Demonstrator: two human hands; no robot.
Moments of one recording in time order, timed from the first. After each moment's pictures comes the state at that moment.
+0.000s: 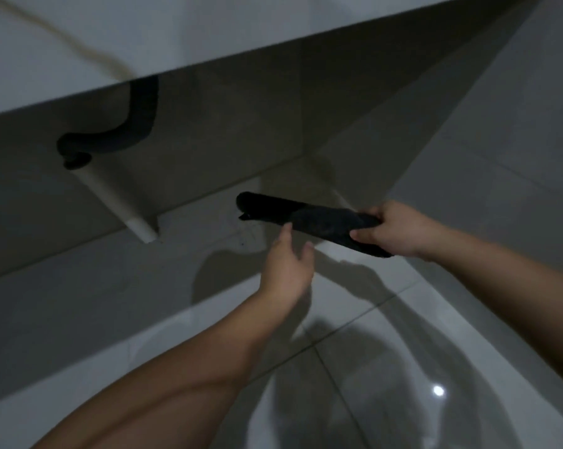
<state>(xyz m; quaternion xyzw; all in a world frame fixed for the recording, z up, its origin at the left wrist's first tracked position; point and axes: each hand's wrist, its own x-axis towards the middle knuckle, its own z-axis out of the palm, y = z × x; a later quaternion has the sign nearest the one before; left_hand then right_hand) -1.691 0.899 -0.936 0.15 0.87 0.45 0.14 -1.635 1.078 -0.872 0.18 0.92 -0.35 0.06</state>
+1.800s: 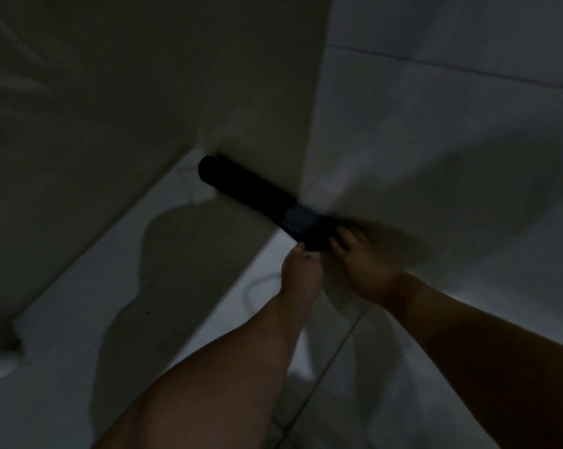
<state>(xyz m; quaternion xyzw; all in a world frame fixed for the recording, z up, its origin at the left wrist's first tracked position) -1.750 1.123 -1.118 0.14 0.83 0.41 0.36 -1.659 1.211 -1.123 0.24 0.95 -0.15 0.10</state>
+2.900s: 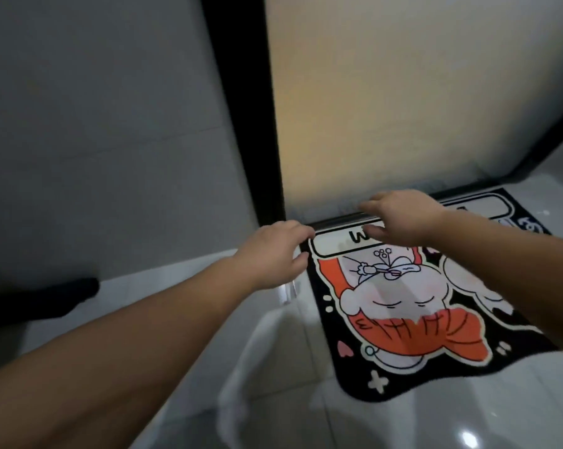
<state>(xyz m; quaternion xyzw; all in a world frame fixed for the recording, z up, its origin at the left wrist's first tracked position) -1.337 1.073 -0.953 0.91 0.39 0.01 0.16 -1.087 1.061 -0.949 0.61 0.79 -0.01 0.09</state>
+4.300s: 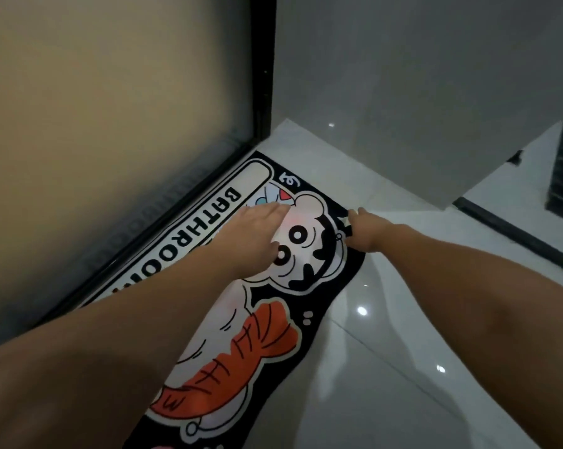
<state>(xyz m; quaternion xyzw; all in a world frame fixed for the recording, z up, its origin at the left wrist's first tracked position) -0.953 1.045 -1.025 0.98 0.08 -0.05 0.16 -0.757 0.877 -1.078 0.90 0.31 -0.29 0.06</state>
